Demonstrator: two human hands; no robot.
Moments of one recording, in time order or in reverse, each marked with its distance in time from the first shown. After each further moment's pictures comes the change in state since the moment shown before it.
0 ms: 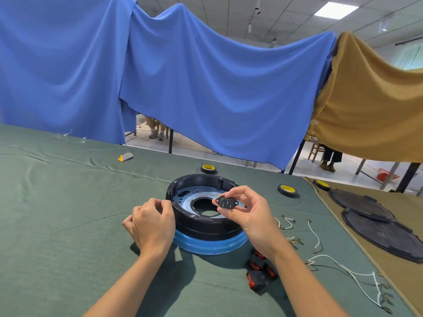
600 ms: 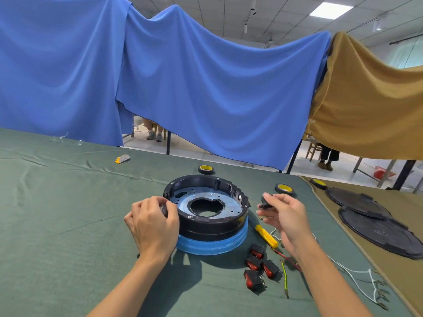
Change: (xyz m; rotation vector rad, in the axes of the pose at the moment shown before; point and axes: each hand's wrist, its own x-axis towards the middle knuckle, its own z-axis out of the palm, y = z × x) left_hand -0.008 -0.001 0.000 0.056 0.034 0.256; right_hand 0.002 0.017 -0.061 0.171 0.478 0.246
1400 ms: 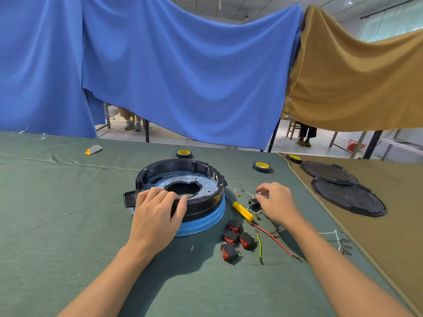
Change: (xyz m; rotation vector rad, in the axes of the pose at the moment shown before) left_hand -0.020 0.009 0.012 0.167 -0.182 0.695; right_hand 0.036 0.038 -0.060 -1.131 0.024 -0.295
